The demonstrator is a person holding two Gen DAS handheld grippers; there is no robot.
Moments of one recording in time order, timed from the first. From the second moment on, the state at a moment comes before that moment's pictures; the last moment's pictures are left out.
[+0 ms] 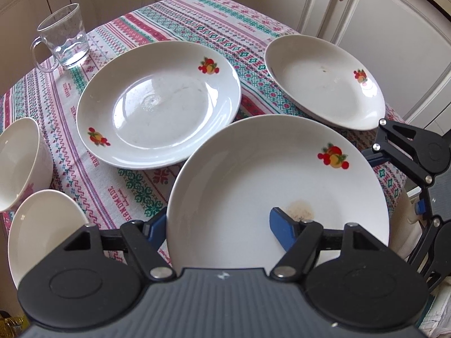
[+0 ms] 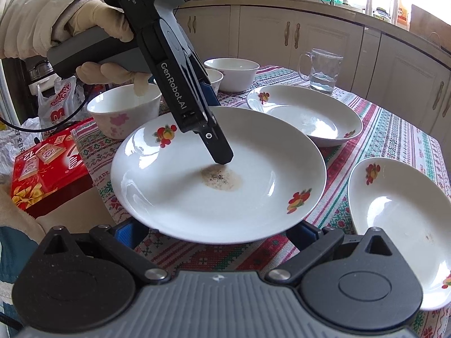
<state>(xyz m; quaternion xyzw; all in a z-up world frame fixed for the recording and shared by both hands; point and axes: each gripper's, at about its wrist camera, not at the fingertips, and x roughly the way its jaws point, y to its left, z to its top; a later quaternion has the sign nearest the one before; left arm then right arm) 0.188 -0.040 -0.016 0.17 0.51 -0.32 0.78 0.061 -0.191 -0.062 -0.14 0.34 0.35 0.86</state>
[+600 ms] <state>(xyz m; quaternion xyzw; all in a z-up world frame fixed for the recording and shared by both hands) 0.198 -0.086 0.012 0.19 0.48 -0.34 0.79 0.064 -0.229 -0.034 -0.15 0.32 0.33 0.88</state>
